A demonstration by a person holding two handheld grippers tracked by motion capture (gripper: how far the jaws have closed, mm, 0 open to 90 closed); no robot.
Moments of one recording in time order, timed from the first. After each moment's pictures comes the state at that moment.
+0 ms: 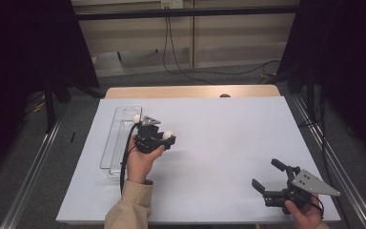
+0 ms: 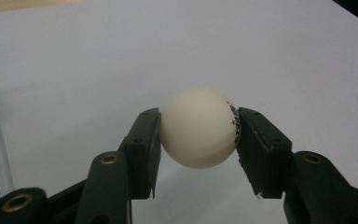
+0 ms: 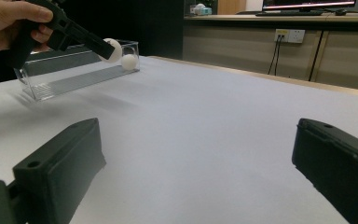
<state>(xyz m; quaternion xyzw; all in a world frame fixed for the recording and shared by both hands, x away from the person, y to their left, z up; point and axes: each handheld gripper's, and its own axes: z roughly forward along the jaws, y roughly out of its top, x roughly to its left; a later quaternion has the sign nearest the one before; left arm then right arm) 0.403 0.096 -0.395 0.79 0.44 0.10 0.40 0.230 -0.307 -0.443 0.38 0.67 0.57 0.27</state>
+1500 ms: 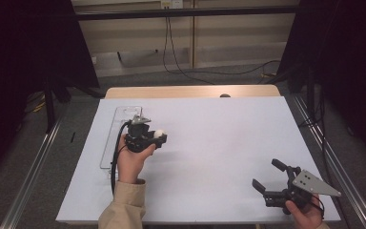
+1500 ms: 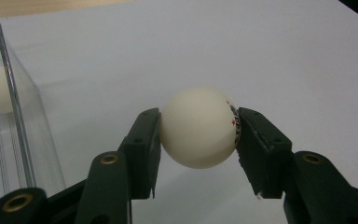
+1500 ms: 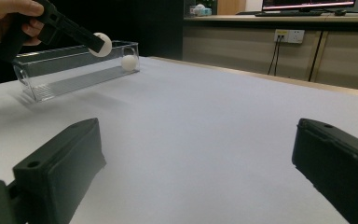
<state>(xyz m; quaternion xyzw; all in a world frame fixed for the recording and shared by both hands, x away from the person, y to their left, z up) 0.402 0.119 -0.384 0.79 0.46 0.11 0.40 0.229 -0.308 -0.443 0.38 0.67 0.57 0.27</state>
